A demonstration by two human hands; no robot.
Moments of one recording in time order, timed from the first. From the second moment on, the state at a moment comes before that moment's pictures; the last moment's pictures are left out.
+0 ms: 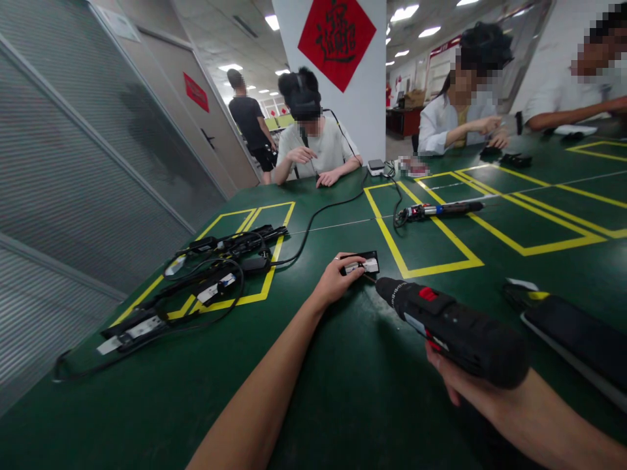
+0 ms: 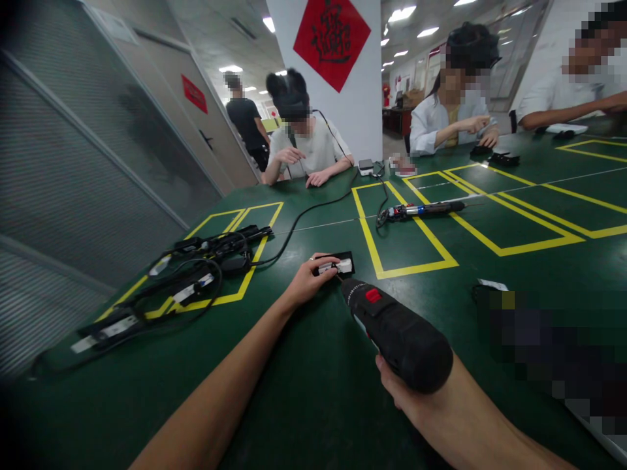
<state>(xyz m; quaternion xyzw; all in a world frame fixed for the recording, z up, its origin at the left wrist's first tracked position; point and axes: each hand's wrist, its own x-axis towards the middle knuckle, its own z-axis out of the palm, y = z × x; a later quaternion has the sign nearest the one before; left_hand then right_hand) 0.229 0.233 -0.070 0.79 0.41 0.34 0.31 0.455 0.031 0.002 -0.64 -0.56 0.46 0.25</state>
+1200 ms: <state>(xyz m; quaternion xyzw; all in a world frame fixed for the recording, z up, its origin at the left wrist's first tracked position) 0.234 0.229 -0.072 0.80 0.43 0.35 0.24 0.453 0.034 -0.010 -0.66 -0.74 0.10 0.09</state>
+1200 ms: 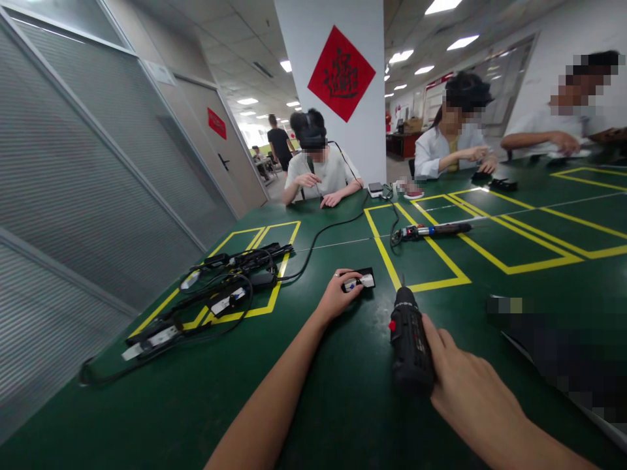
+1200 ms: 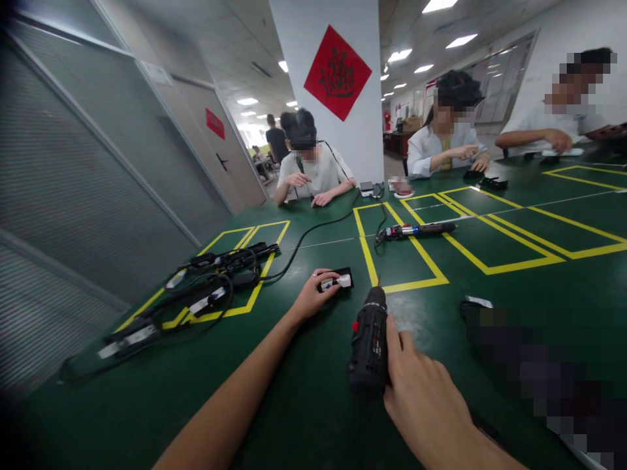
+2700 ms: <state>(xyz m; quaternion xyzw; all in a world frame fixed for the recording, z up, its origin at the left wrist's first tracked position) 0.231 0.225 -0.073 0.80 0.43 0.34 0.25 0.512 0.069 -0.007 -0.77 -0.62 -0.12 0.04</state>
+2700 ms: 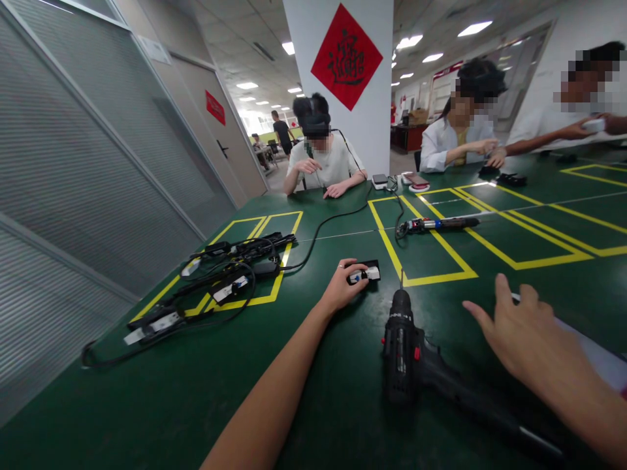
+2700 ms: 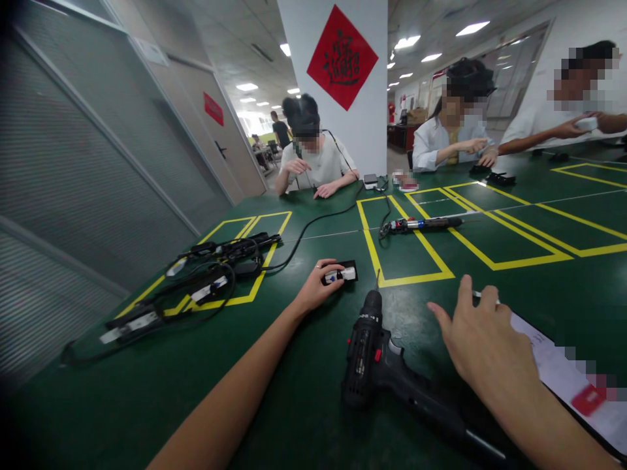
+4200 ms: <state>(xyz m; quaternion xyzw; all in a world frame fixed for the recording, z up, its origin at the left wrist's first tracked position) 0.224 0.223 -0.074 0.90 0.32 0.29 -0.08 0.401 0.189 -0.055 -0.60 -0.77 0.07 0.23</state>
